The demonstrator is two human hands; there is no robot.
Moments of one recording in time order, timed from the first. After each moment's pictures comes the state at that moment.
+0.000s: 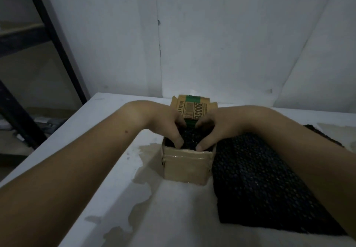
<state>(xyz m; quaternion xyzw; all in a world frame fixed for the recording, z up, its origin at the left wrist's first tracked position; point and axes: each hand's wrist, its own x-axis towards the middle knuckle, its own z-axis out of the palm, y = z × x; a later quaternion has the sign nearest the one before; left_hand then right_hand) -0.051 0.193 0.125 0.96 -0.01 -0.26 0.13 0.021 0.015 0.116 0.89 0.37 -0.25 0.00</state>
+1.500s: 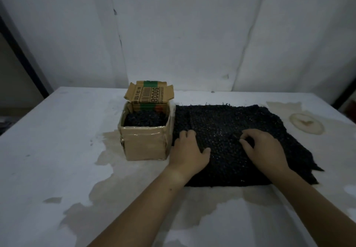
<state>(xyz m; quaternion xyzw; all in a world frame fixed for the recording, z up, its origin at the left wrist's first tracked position) -0.083 0.008 -0.019 0.95 0.06 0.00 0.31 -0.026 -0.212 -0.024 0.96 0.13 0.16 -0.19</state>
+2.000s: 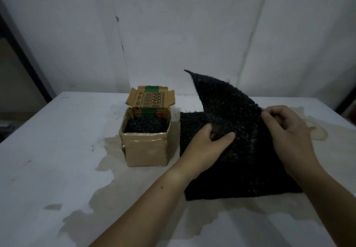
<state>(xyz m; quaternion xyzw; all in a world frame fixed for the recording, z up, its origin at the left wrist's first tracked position) -0.097 -0.013 0.048 0.76 0.03 -0.06 0.64 -0.058 -0.193 0.065 0.80 0.10 0.19 -0.57</state>
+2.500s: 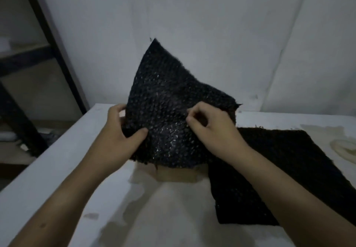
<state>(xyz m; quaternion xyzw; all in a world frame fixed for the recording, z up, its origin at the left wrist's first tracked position) -0.169 0.190 0.104 0.85 0.15 0.20 0.47 -0.052 -0.012 0.096 0.83 0.34 0.09 -0.44</state>
